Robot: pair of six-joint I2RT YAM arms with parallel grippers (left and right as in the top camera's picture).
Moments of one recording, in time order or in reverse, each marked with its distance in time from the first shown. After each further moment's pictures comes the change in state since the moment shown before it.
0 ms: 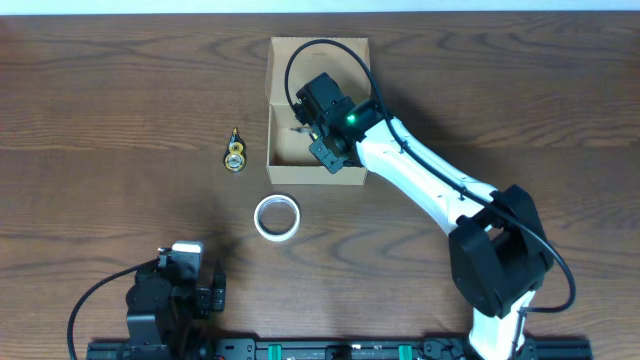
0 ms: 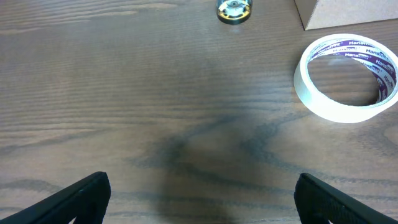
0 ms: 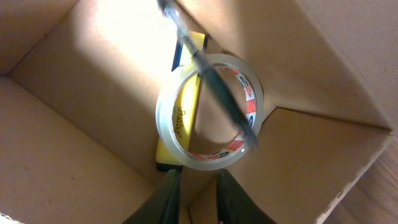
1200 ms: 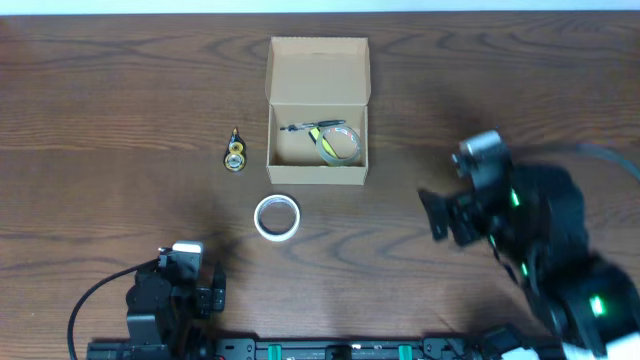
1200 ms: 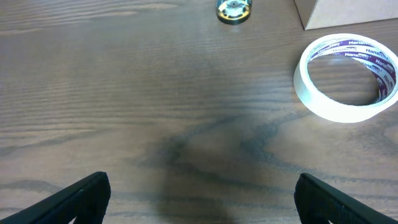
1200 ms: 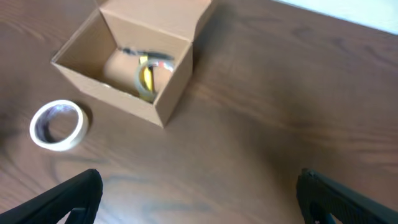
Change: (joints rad) left arm 0.000 0.000 0.000 0.000 0.000 0.003; right arm -0.306 -1.211 -0.590 -0.068 -0.200 0.104
